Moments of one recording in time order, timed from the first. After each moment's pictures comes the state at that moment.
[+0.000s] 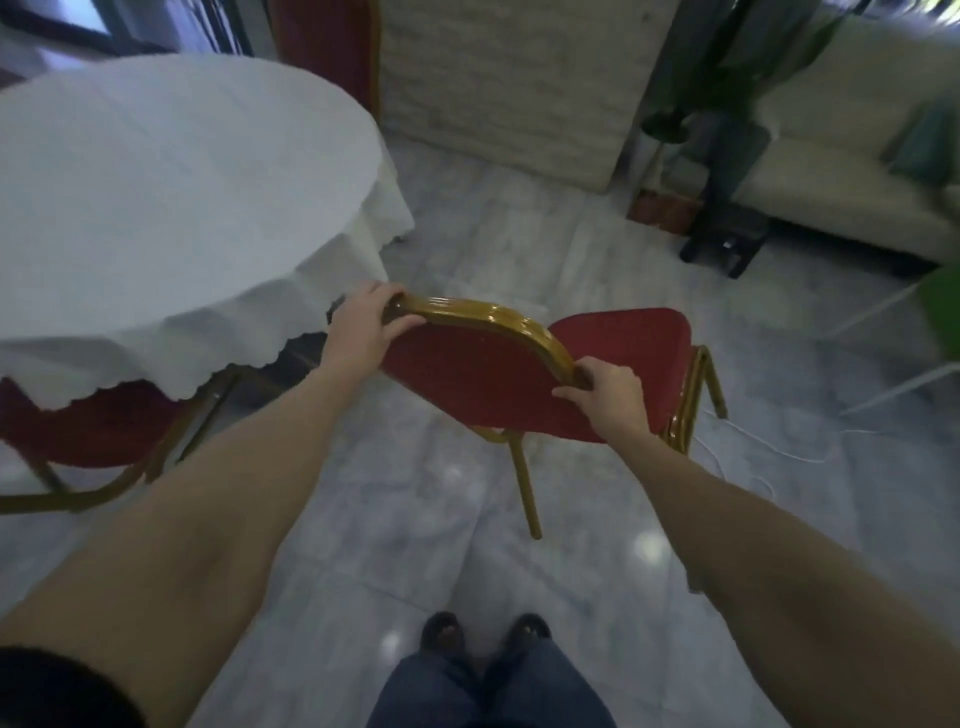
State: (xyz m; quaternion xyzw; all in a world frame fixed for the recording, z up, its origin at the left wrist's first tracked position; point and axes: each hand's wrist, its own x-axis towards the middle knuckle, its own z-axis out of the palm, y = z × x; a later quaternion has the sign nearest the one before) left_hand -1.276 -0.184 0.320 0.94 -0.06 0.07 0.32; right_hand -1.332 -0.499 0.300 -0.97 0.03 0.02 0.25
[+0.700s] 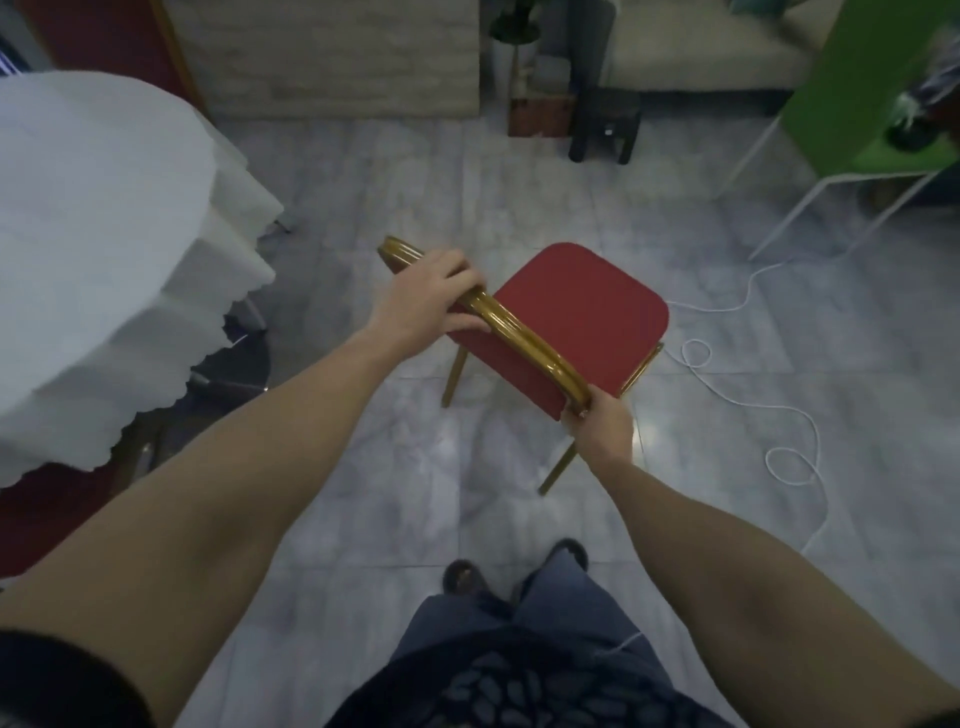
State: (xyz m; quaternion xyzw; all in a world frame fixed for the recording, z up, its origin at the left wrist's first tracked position) left_hand -1.308 -0.348 0.336 0.87 -0.47 0.08 0.14; right_hand -1.485 -0.545 0.220 -0.88 0.33 -0.01 0.34
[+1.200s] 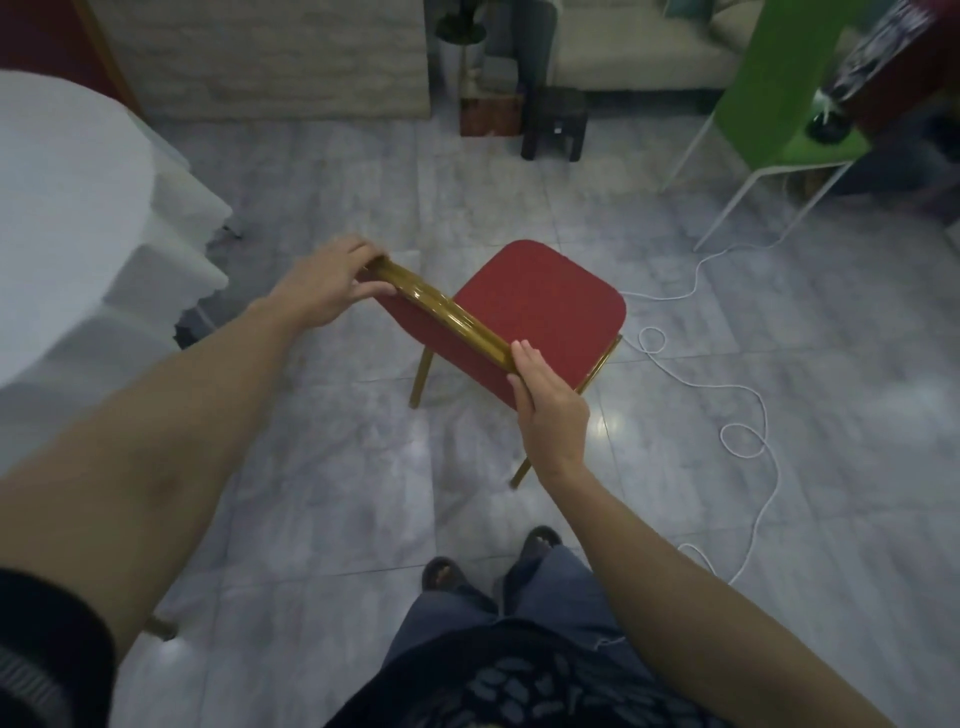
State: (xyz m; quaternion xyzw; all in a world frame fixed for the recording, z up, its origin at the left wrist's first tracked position) left_hand -1.260 -0.306 0.339 0.91 -0.39 -0.07 0.13; right_hand -1.503 -0.498 0.262 -0.92 0.16 -0.28 0.24
